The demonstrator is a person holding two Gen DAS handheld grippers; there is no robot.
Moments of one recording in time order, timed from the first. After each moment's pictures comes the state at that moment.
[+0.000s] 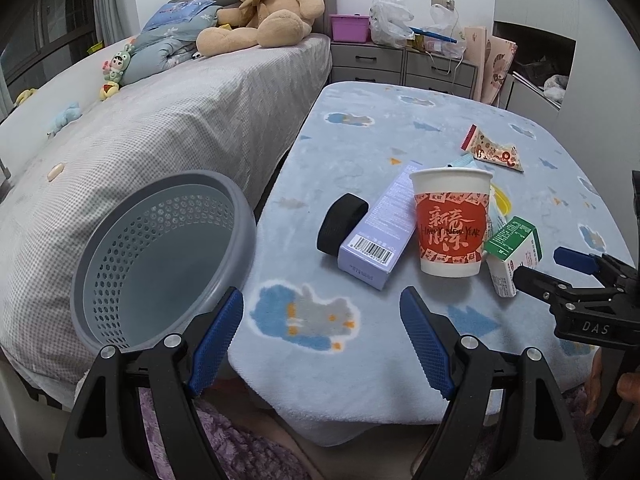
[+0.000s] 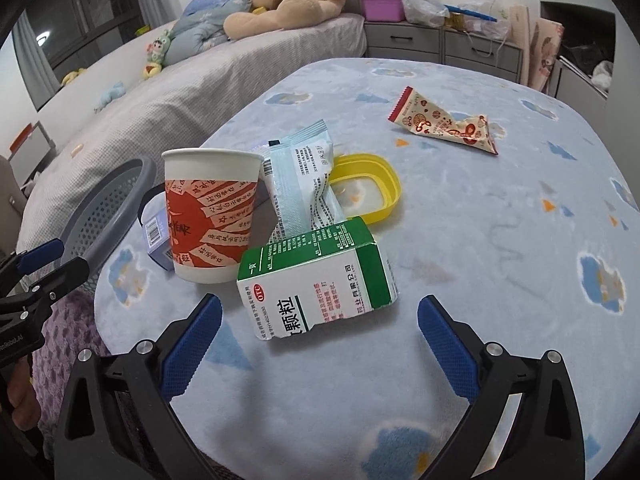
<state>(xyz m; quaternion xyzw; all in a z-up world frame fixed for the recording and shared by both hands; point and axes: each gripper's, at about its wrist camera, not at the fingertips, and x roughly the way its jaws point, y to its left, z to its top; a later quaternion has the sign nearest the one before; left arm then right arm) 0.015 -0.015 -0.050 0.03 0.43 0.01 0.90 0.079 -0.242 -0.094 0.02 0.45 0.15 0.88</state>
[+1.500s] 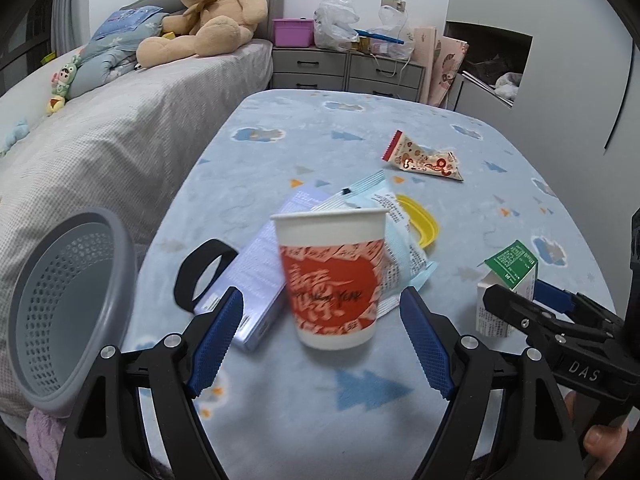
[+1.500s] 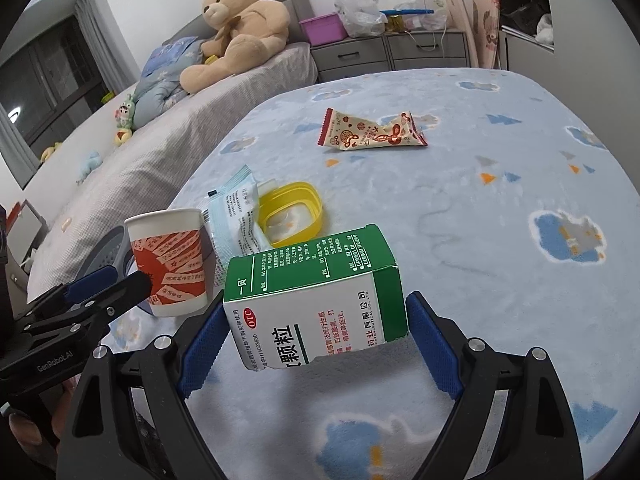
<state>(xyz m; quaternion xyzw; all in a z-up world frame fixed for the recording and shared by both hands) 0.061 -0.093 -0.059 0.01 0.42 -0.09 0.90 0.067 -0.300 -0.090 0.13 0.41 0.09 0.90</state>
